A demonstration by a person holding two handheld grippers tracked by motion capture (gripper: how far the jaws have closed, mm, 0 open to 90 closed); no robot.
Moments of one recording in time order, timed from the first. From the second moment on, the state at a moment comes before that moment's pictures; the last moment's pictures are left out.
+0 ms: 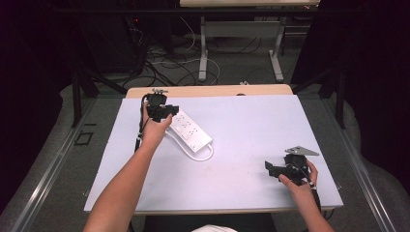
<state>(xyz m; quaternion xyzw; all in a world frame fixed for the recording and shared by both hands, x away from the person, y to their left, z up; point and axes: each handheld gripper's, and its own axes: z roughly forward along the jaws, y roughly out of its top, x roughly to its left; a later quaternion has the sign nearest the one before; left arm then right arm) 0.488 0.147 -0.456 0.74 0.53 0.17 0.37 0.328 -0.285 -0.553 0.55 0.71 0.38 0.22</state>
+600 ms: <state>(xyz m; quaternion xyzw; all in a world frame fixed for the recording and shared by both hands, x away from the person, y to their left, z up) 0.509 0.149 -0.481 0.75 0.56 0.14 0.33 0.329 -0.285 -0.554 0.55 0.71 0.38 0.22</state>
